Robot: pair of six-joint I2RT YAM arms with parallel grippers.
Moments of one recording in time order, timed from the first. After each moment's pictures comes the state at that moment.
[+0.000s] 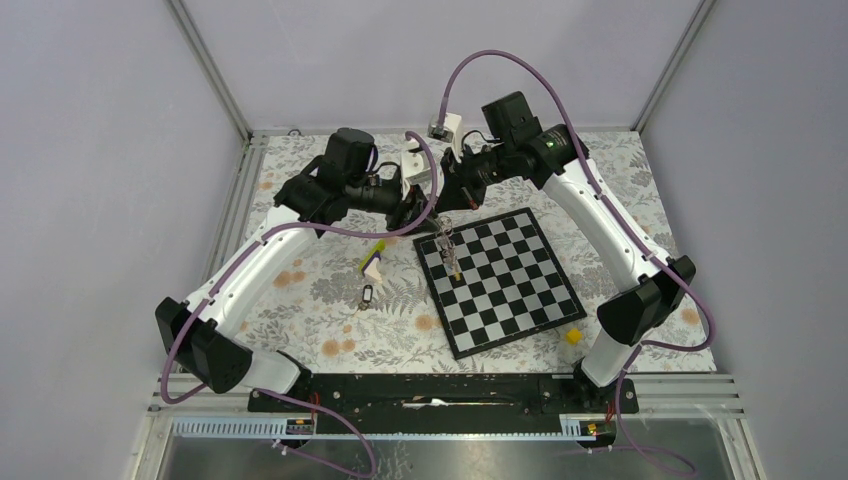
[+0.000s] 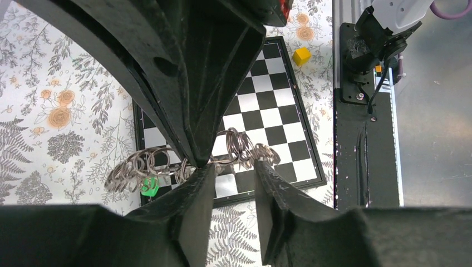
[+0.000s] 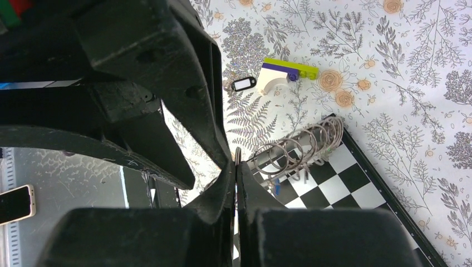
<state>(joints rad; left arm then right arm) -0.56 1.40 1.46 -0.64 0.84 0.37 0.57 1.72 1.93 -1.04 -0.76 -0.31</state>
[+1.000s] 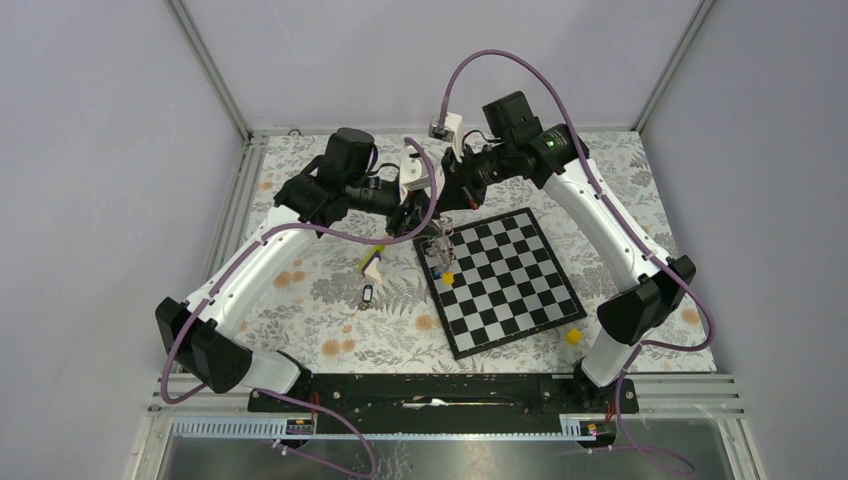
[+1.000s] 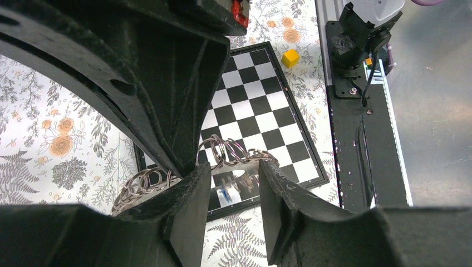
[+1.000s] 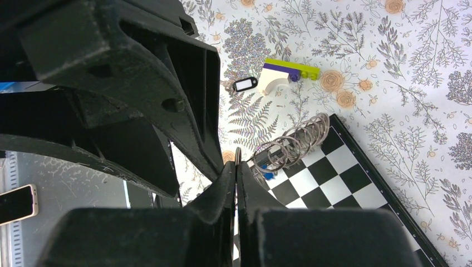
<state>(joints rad) -0.56 1.40 1.46 -0.63 0.92 0.46 0.57 1.72 1.93 -1.04 -0.77 -0.31</state>
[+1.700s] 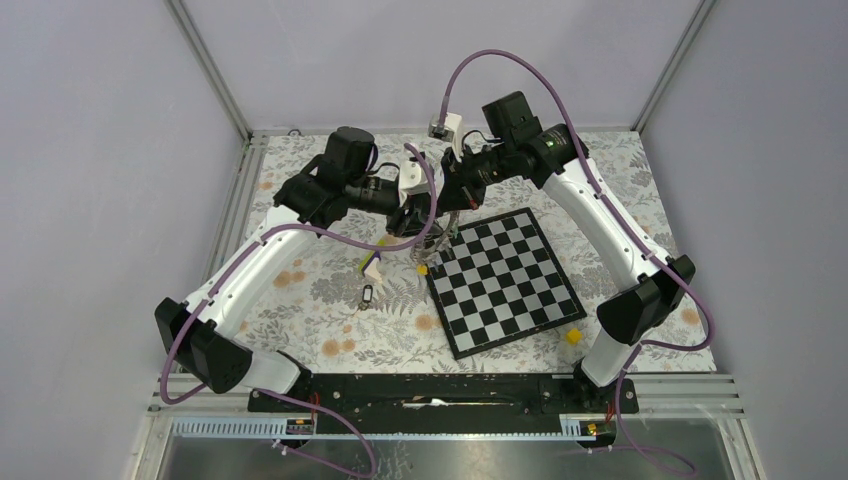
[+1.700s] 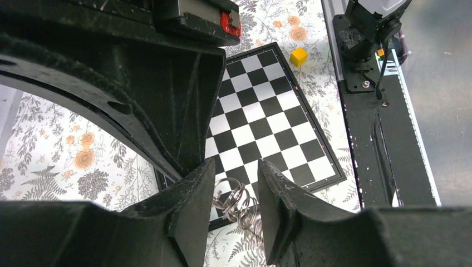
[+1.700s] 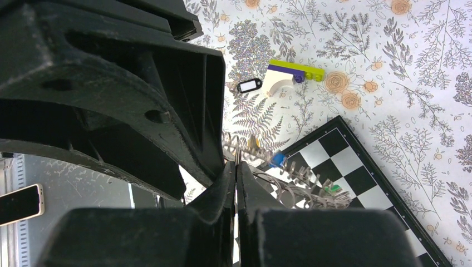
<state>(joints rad) -0.56 1.40 1.47 -0.63 0.93 0.55 0.57 1.72 1.93 -1.04 -0.79 -0.30</state>
